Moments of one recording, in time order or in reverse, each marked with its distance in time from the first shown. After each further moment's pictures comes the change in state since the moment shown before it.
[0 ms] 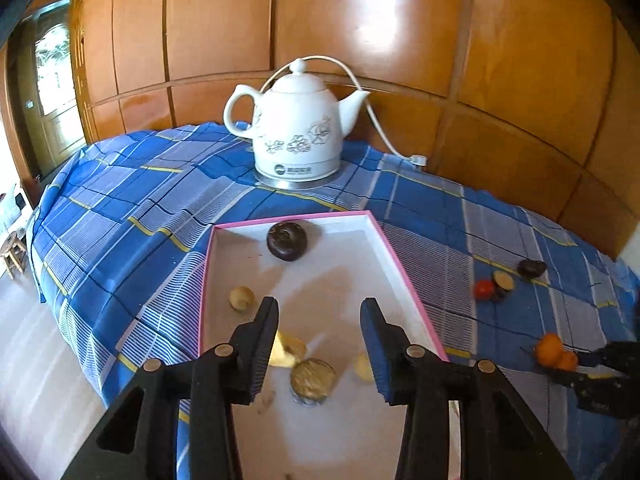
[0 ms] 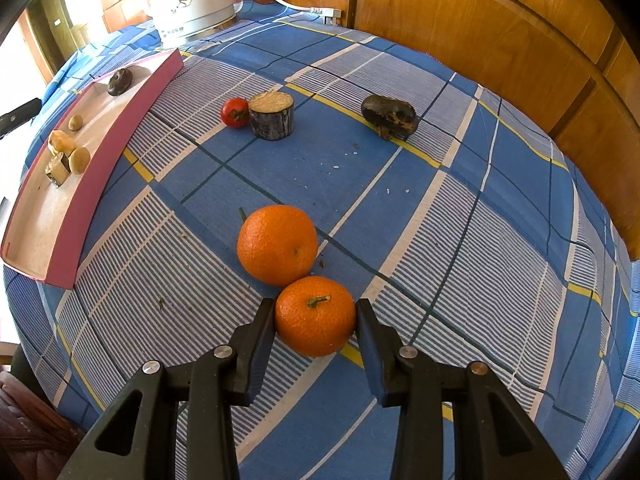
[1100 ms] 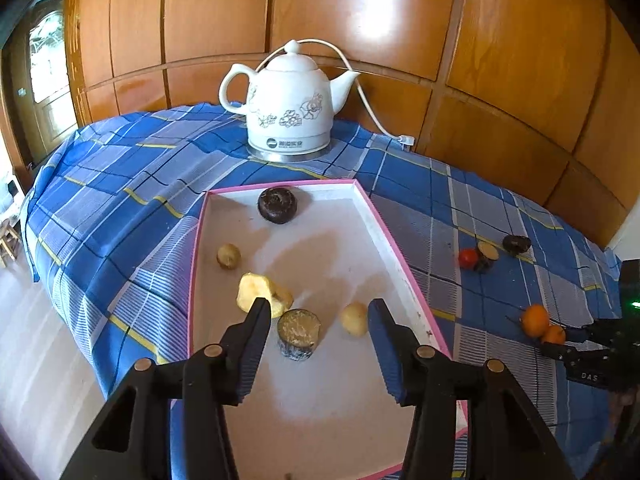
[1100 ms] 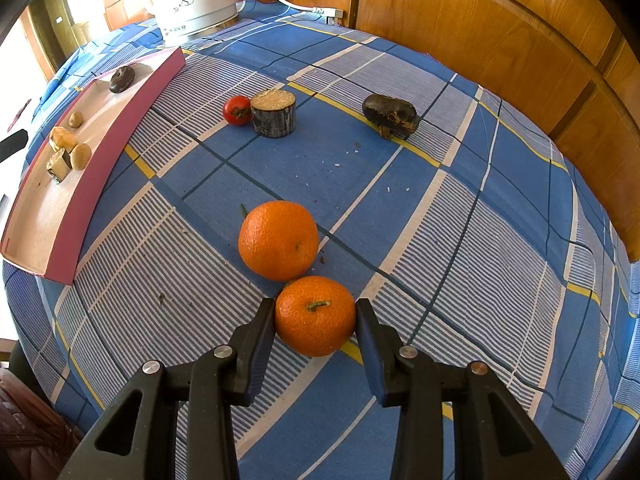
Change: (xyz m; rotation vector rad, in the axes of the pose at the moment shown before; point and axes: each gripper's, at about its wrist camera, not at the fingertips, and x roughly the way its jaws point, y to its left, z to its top) left arm -0.012 0.001 -0.026 -0.019 0.052 -0.029; right arm -0.001 -0.001 -0.002 -0.004 0.000 -0.001
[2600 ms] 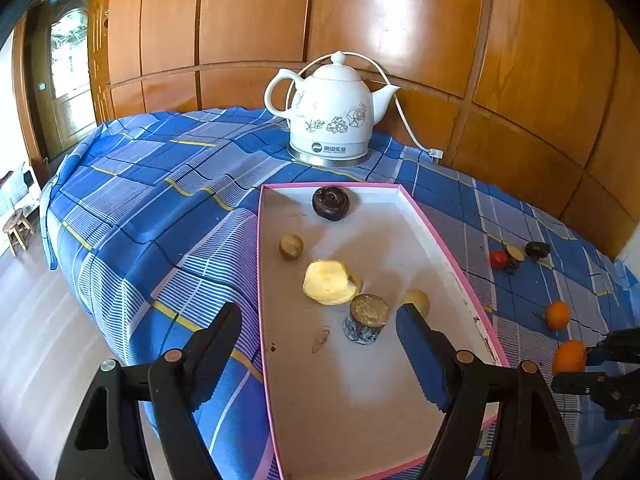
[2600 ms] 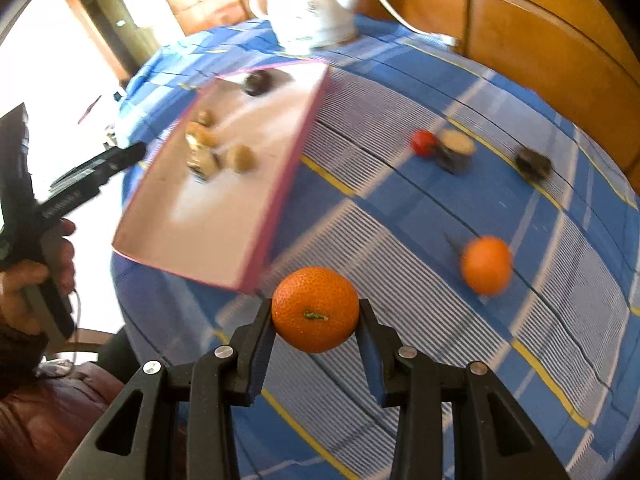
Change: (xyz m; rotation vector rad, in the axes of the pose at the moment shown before) left arm -0.016 0.047 -0.022 -0.040 -0.060 0.039; right arm -0.042 0.115 0.015 -0.100 -0.028 0.298
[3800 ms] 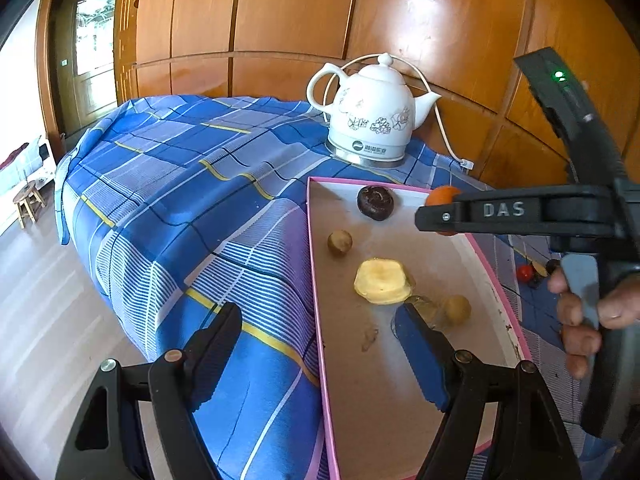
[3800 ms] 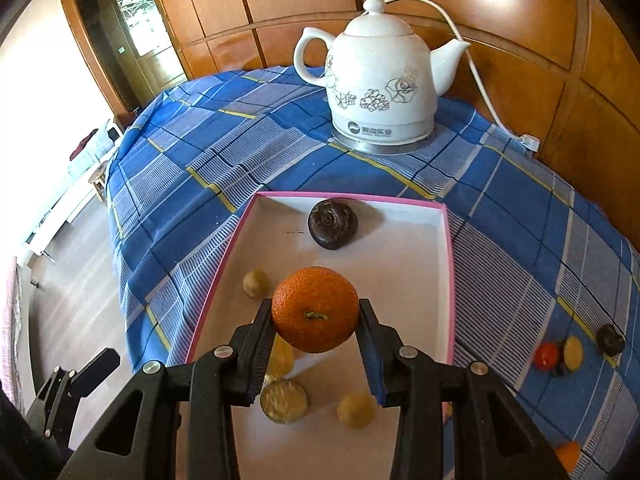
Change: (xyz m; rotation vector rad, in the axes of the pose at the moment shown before) left arm 0.005 0.040 -0.005 -0.090 0.009 0.035; right arm 0.080 0.088 0.163 0.015 -0.151 -0.063
